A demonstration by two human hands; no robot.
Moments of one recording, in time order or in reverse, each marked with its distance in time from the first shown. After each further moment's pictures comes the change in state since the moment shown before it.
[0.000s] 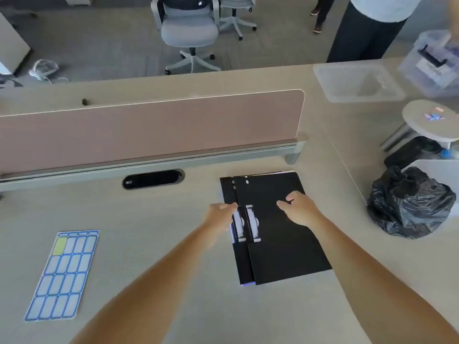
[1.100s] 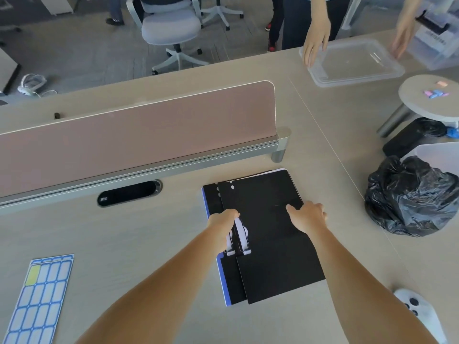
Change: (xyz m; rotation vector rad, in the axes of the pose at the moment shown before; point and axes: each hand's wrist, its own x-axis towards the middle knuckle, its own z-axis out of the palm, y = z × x) left_hand 0.046 0.010 0.075 -0.115 0.111 -0.318; right_hand 0.041 0.065 0.000 0.079 0.075 0.390
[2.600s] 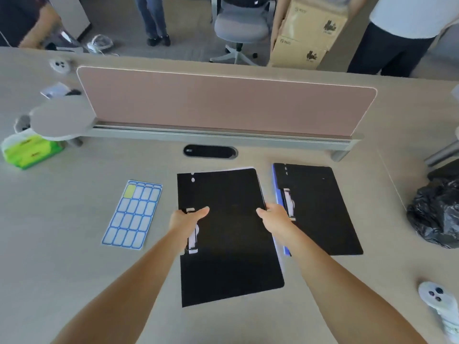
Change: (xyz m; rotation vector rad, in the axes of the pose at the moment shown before) left_hand -0.040 -0.139 -0.297 -0.080 0.214 0.208; right_hand -0.238 -0.104 0.141 0.247 -0.293 -0.358
